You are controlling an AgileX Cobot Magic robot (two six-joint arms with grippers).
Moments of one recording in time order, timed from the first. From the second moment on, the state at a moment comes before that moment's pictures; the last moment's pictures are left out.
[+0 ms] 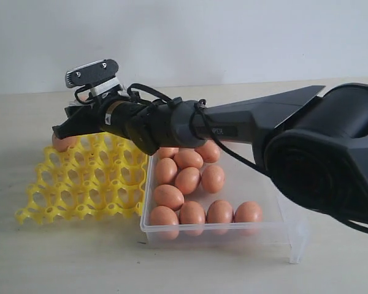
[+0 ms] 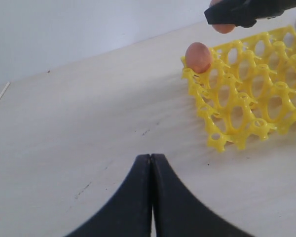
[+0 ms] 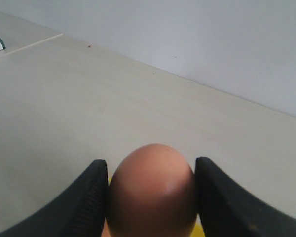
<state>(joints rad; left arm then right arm) -0.02 0.01 0.00 0.03 0.39 0.21 0.76 2.49 -1.86 -0.11 -0.23 0.16</state>
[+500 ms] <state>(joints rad) -0.02 0.01 0.00 0.03 0.39 0.21 0.78 2.55 -1.89 -0.12 -0.20 0.17</state>
